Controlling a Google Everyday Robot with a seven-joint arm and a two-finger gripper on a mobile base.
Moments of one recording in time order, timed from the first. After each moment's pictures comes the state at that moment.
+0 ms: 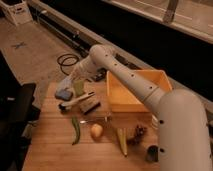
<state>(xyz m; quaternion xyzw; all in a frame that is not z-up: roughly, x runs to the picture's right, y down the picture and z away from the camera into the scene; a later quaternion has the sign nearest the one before) -0.165 -0.059 0.810 -0.01 -0.42 -0.39 0.82</state>
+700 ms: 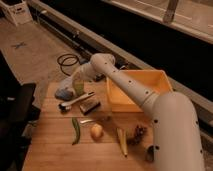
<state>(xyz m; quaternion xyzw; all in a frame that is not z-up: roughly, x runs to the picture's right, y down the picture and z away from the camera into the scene) -0.172 -0.059 0.864 0.02 -0.40 -0.37 0.84</state>
